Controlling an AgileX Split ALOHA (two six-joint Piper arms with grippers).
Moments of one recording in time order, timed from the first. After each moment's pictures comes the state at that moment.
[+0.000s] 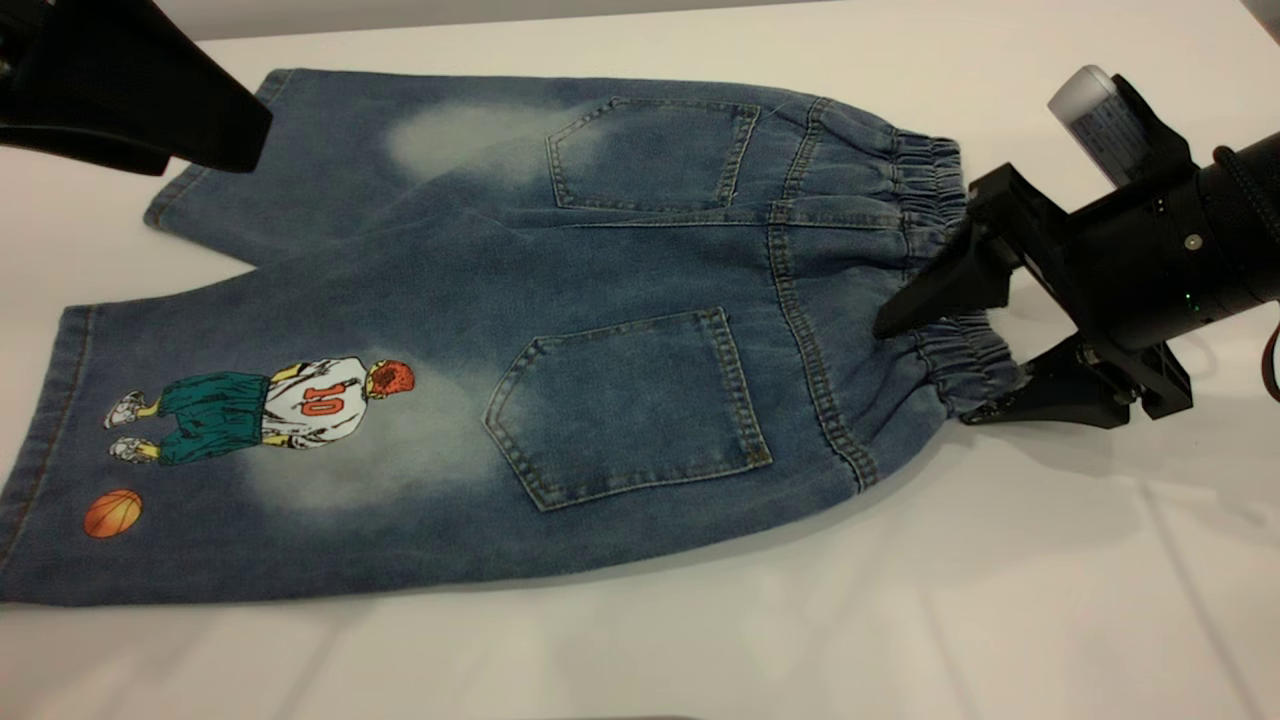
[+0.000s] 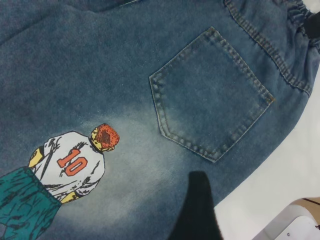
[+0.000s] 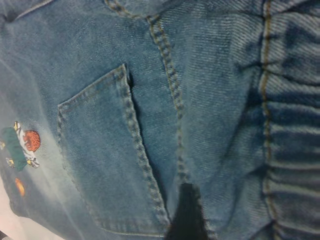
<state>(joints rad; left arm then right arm) -0.15 1.31 -0.64 -0.86 0.54 0.91 0.06 2.16 -0.72 1.82 0.71 -1.27</state>
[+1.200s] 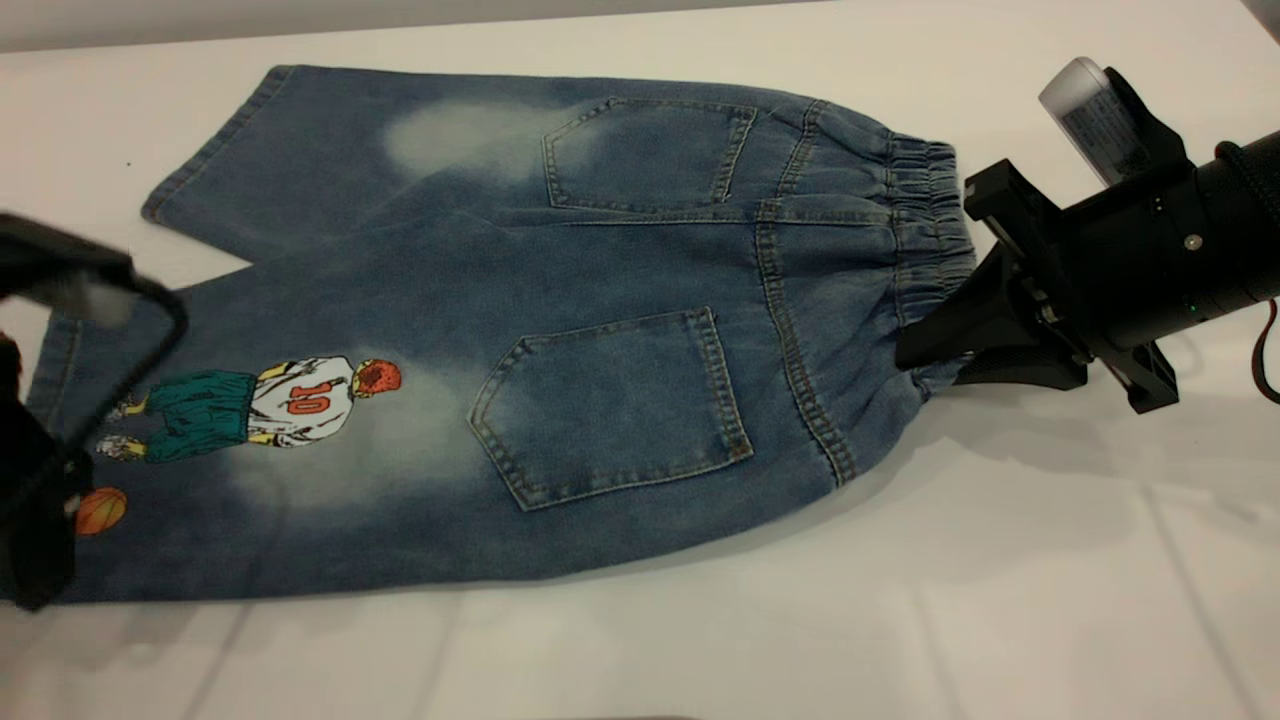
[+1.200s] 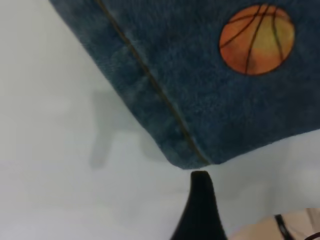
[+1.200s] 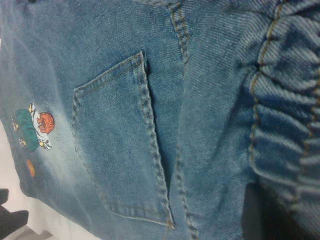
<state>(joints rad) -0.15 1.86 -0.65 0.25 0.50 0.02 0.06 2.16 -0.72 1.82 0.76 -1.32</state>
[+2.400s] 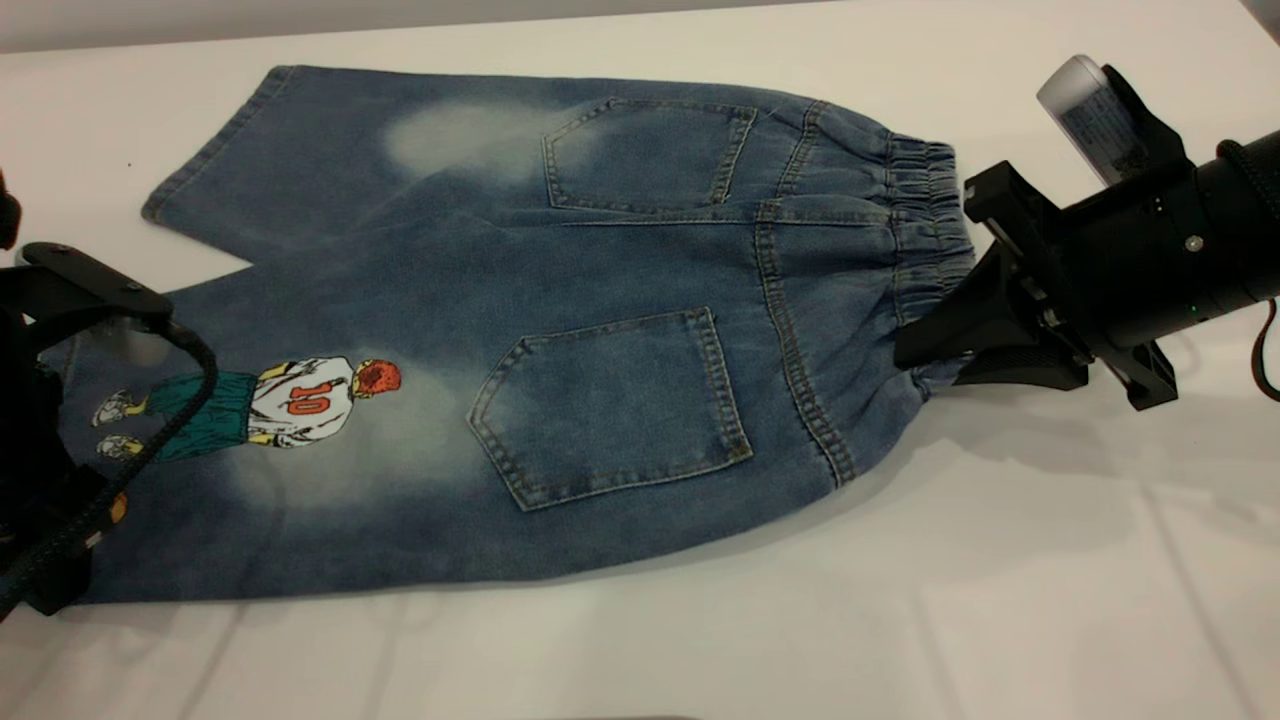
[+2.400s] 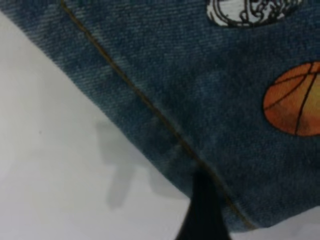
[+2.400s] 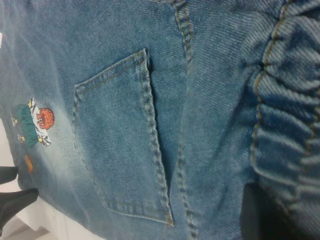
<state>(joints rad) -0.15 1.98 -0.67 0.42 0.39 -0.05 0.06 2.16 -0.72 1.82 0.77 -1.35</state>
